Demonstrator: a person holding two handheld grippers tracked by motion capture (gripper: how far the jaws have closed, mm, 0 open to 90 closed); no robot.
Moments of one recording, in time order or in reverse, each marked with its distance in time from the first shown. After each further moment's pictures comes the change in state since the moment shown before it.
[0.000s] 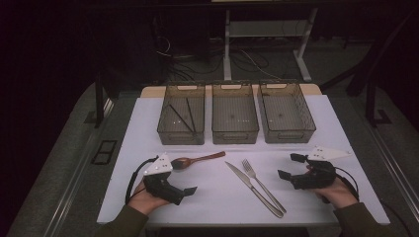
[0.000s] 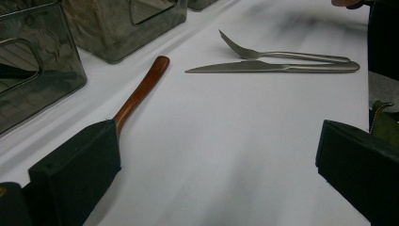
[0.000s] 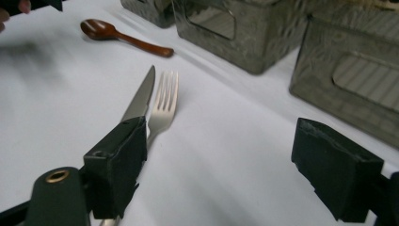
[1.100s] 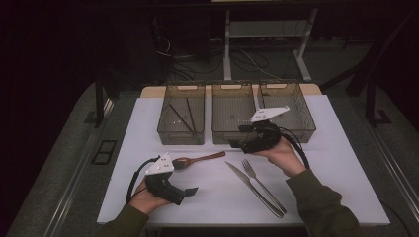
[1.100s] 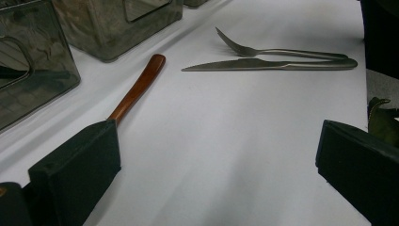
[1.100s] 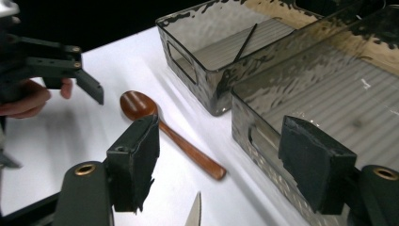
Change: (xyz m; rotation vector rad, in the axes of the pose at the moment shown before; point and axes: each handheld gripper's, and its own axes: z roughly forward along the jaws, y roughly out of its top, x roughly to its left) left arm 0.001 0.000 0.004 0.006 -0.015 0.007; right arm 0.035 0.125 0.094 0.028 0.176 -0.076
